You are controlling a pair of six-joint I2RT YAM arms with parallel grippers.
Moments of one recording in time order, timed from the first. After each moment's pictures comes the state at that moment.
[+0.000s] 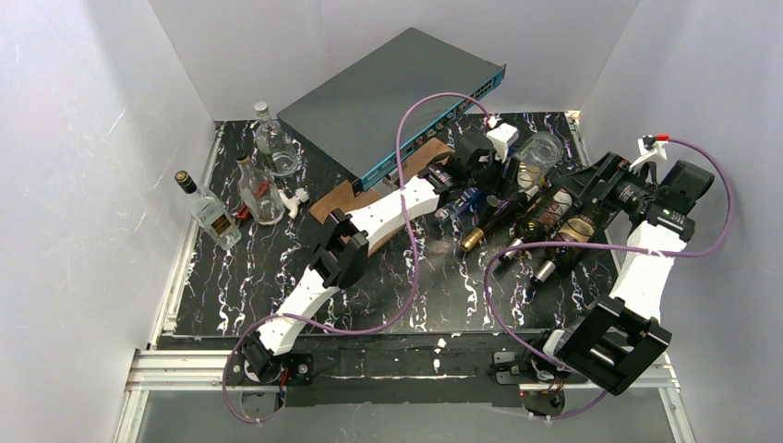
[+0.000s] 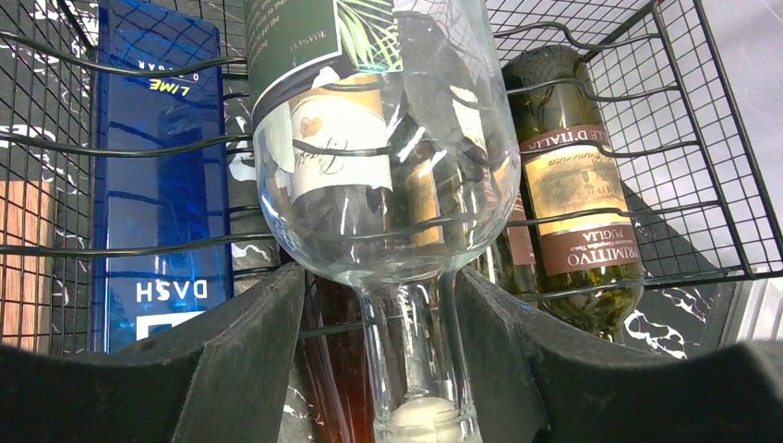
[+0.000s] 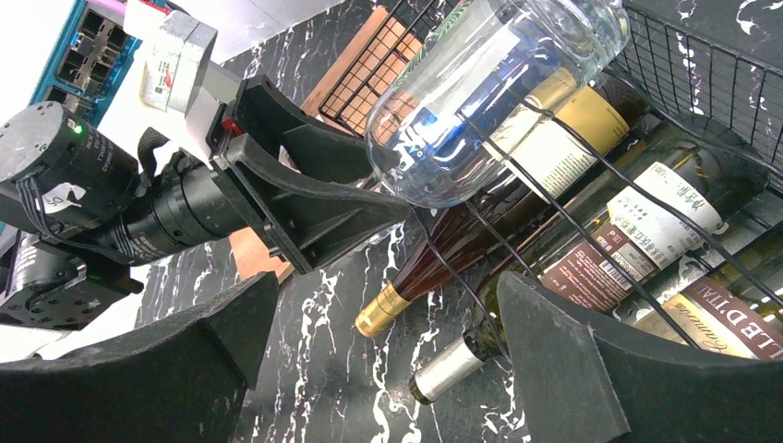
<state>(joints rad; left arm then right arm) -0.90 2.49 2.36 -0.27 0.14 -0.27 -0.60 1.22 1.08 -0.45 -1.02 0.17</state>
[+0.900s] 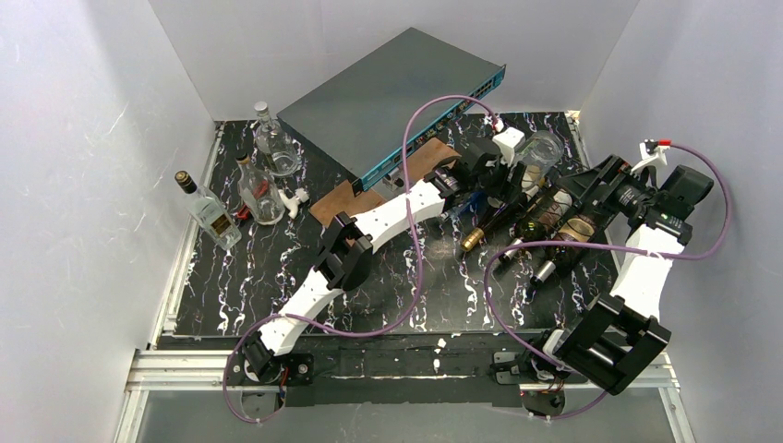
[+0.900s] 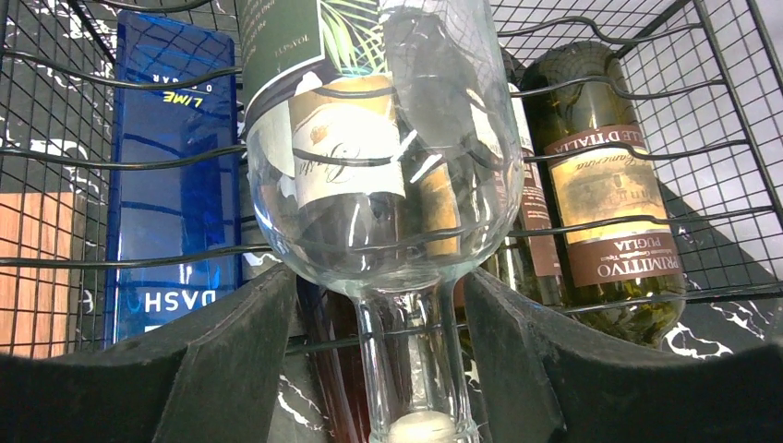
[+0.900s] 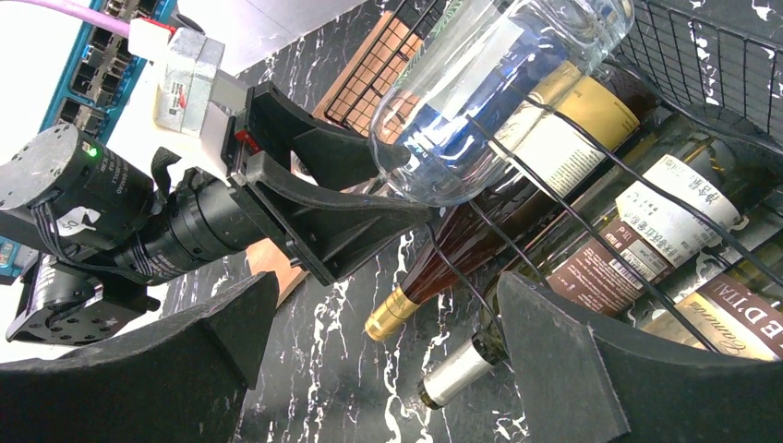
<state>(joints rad) -0.92 2.53 2.42 -0.29 0.07 -0.22 -0.62 1.22 1.03 -0.38 -1.05 0.23</state>
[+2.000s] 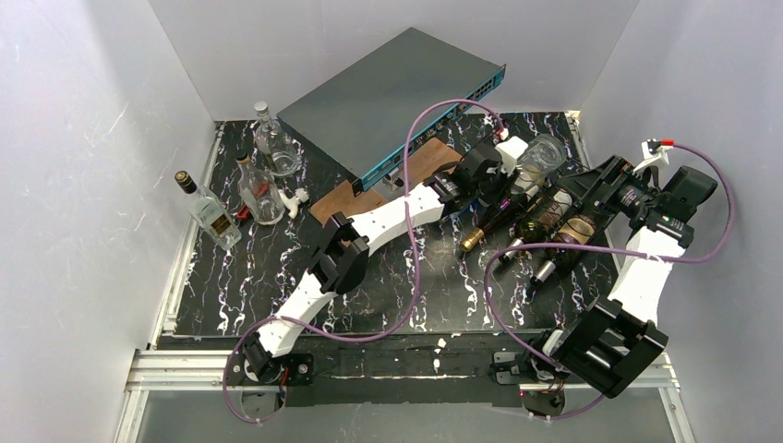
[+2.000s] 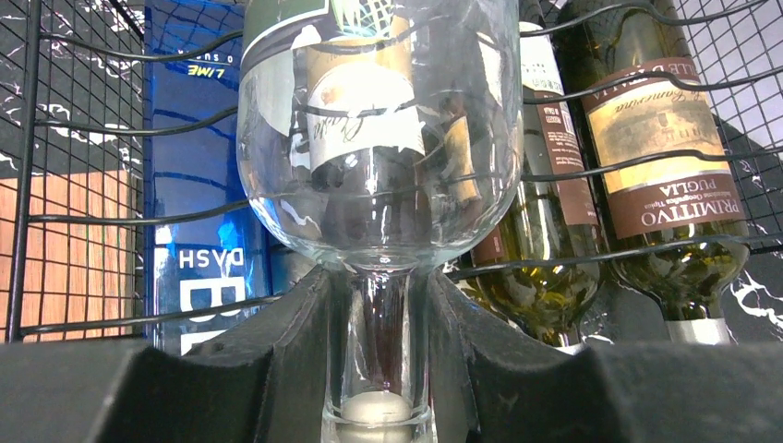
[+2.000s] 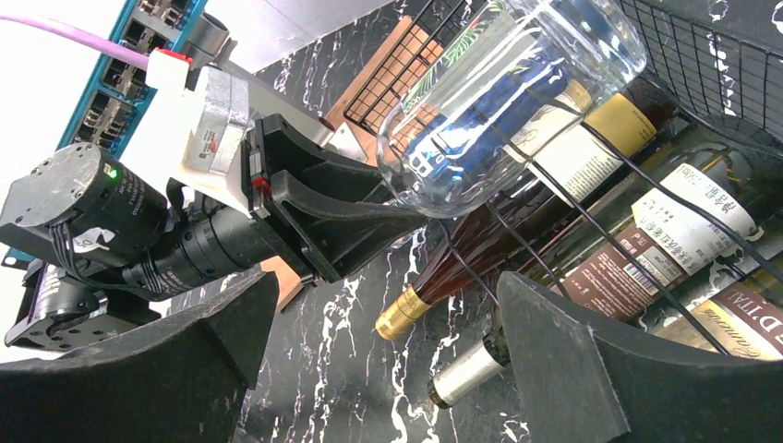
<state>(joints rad) -0.95 2.45 2.29 -0.30 -0.02 -0.08 -0.63 1.20 1.03 -0.37 -1.09 0.24</state>
